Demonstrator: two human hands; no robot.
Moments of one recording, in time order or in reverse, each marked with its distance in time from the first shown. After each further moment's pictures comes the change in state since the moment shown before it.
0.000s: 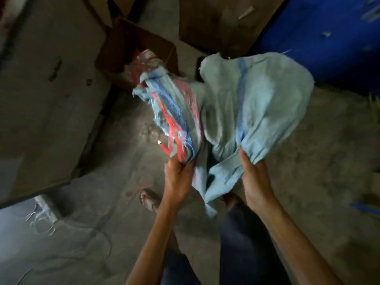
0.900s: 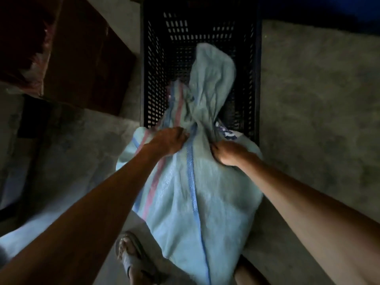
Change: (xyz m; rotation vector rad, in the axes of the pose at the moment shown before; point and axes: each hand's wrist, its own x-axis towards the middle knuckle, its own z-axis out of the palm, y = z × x) left_hand 0.372 -0.307 0.306 1.192 -0.628 0.050; right_hand 0.505 0.360 -0.093 -1.370 -0.572 0.008
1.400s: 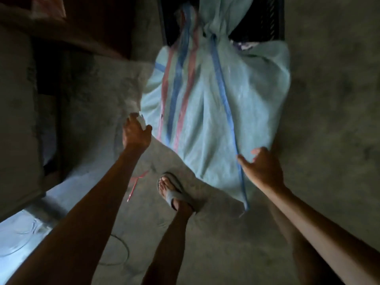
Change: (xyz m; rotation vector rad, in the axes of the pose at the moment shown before) left_hand -0.212 -0.163 0.082 -0.378 0.288 -0.420; right_hand -0.247 -0.091 0.191 0.530 0.231 0.622
